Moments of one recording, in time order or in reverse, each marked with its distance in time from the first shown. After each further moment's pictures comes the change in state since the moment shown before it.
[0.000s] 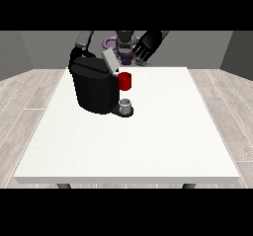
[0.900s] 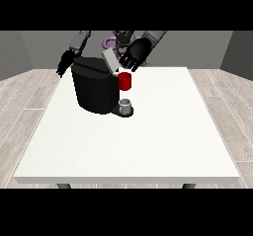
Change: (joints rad) left arm -0.179 0.088 0.048 0.061 -0.015 -0.005 0.002; right arm -0.111 -0.043 -0.041 -0.075 -0.008 0.000 0.038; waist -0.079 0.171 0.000
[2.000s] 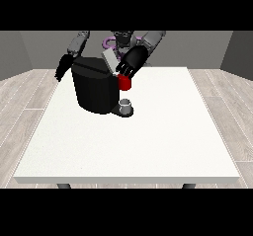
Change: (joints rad) left arm -0.042 -0.005 -0.001 0.045 -0.028 0.031 -0.031; right arm -0.024 -0.012 -0.028 0.024 -0.008 -0.009 -0.017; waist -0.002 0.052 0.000
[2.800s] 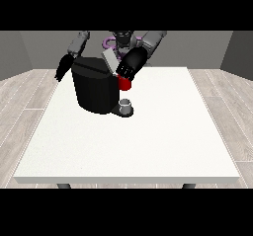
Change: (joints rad) left arm -0.005 0.030 -0.040 0.003 -0.074 0.078 -0.055; right arm -0.014 0.004 0.009 -0.009 0.010 -0.010 0.008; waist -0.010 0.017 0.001
